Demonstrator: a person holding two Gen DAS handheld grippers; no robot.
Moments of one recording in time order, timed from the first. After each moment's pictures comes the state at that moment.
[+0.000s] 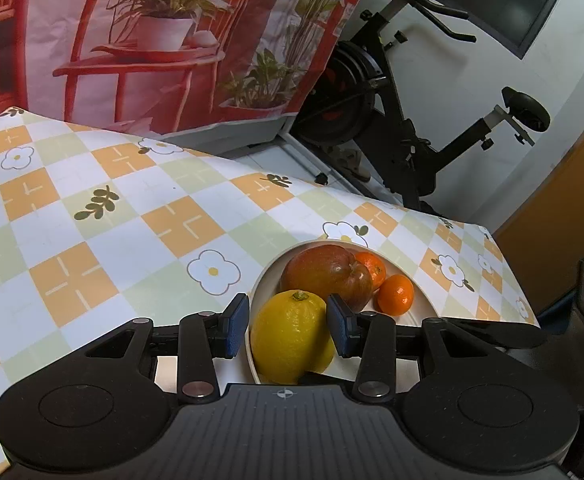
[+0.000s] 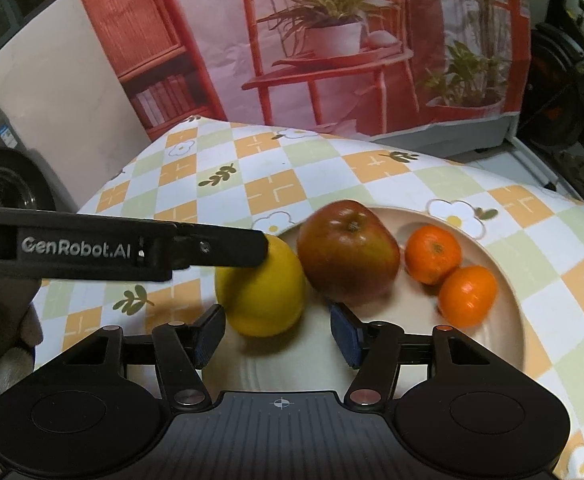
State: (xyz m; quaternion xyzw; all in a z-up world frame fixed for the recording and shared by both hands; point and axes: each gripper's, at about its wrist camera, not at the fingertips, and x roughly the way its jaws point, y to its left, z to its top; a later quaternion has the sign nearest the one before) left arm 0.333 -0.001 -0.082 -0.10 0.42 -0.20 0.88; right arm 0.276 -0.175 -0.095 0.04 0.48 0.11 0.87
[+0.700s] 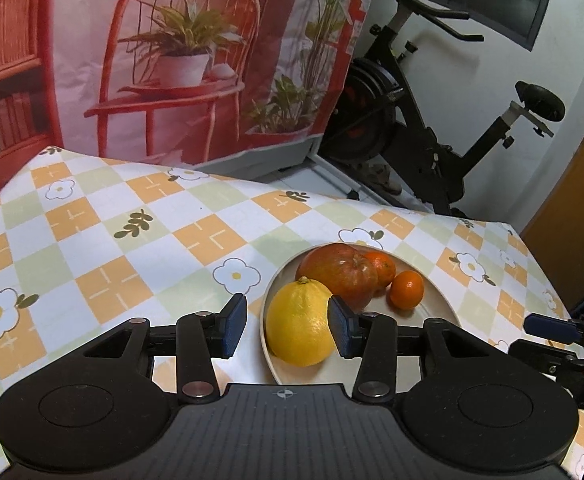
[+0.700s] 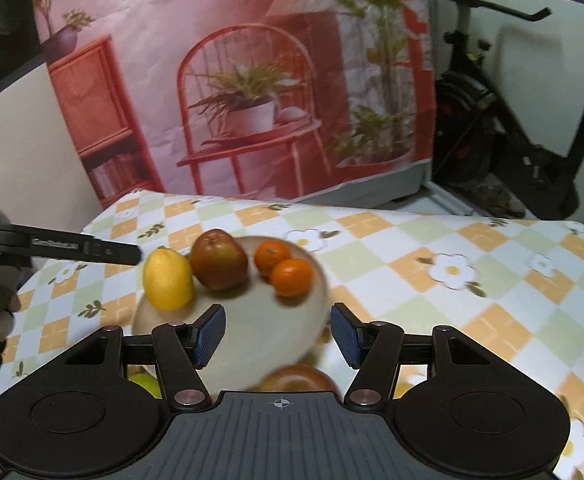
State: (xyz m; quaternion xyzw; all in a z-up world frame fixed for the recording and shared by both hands) left arm 0.293 -0.009 -0.057 -0.05 0.38 -0.15 0.91; right arm 0.162 -0.270 -0.035 0.05 0.38 0.01 0.92
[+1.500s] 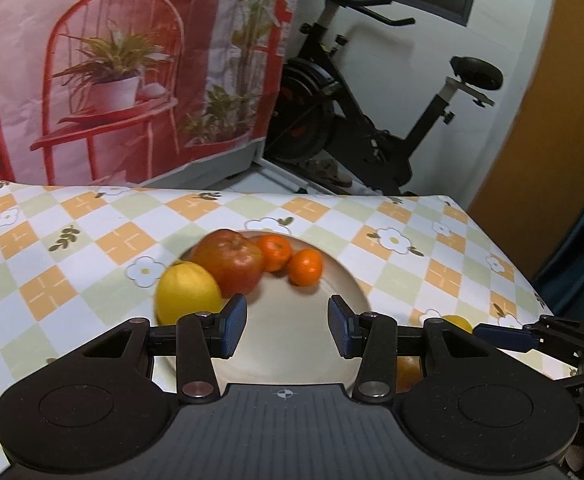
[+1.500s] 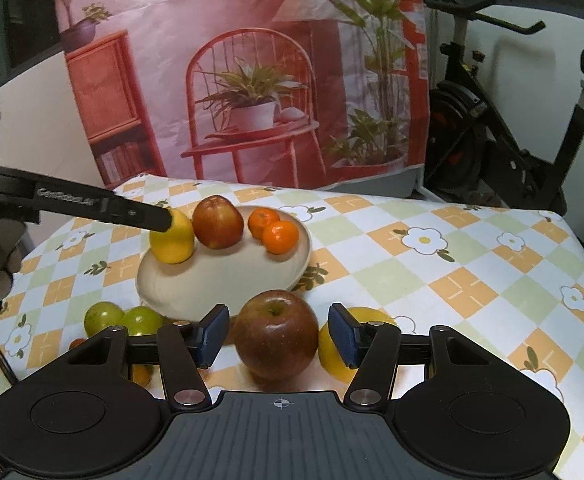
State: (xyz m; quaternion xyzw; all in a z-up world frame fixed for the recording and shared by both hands) left arm 0.250 -0.069 -0.047 -0.01 0.36 -0.22 0.91; right arm 0.097 -0.273 -0.038 0.02 0.37 0.03 0.93
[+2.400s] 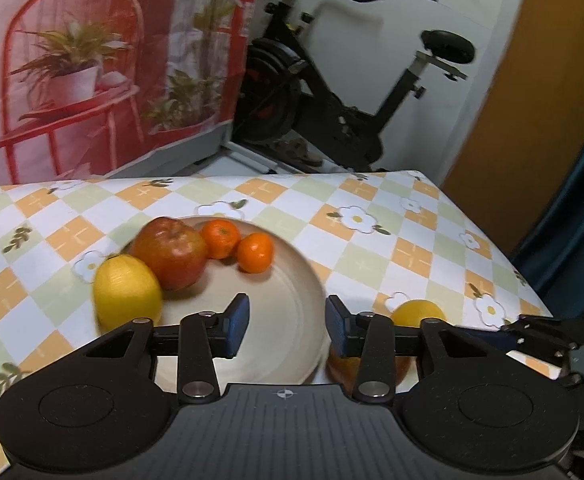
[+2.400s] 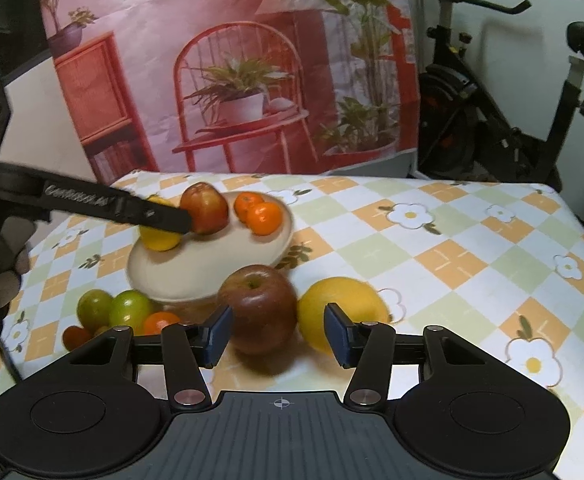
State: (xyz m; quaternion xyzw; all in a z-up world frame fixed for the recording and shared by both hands) left arm 0.254 -0.103 -0.055 0.01 0.38 -0.27 0.88; right arm 0.085 -0.290 -0.047 0.05 0.38 0.02 0.92
